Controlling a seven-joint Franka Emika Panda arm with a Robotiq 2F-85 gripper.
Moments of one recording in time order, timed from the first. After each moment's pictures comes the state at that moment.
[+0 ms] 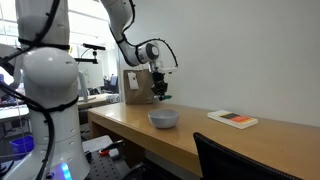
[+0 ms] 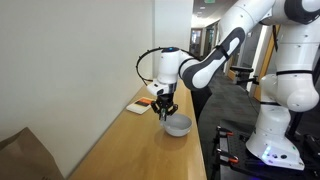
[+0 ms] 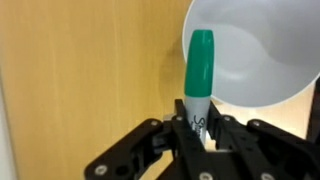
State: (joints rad) arm 0.16 0.04 0.17 -2.36 -0.25 2.47 -1.29
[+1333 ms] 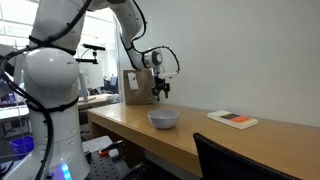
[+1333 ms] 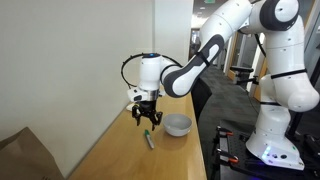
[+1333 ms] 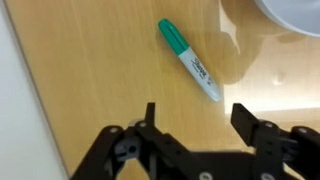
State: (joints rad) arm 0.18 0.28 0.22 -2.10 -0.23 2.47 -1.08
